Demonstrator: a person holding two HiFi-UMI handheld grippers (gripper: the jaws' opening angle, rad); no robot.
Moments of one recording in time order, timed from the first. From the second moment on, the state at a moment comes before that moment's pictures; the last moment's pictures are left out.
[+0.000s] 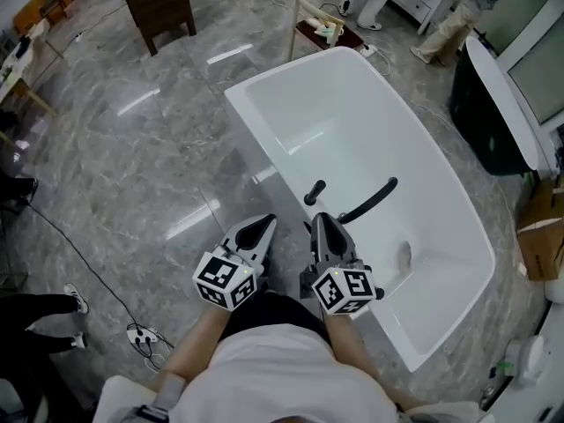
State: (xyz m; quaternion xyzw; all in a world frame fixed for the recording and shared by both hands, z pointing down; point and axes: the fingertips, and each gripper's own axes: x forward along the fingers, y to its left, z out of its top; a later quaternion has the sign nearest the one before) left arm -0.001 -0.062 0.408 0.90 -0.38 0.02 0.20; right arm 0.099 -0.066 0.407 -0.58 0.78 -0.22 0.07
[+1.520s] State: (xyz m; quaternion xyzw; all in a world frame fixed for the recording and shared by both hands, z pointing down) left arm 0.066 -0.224 0.442 0.95 -0.20 0.04 0.24; right arm 0.121 -0.197 0.437 -0.68 0.71 -0.19 -0.01
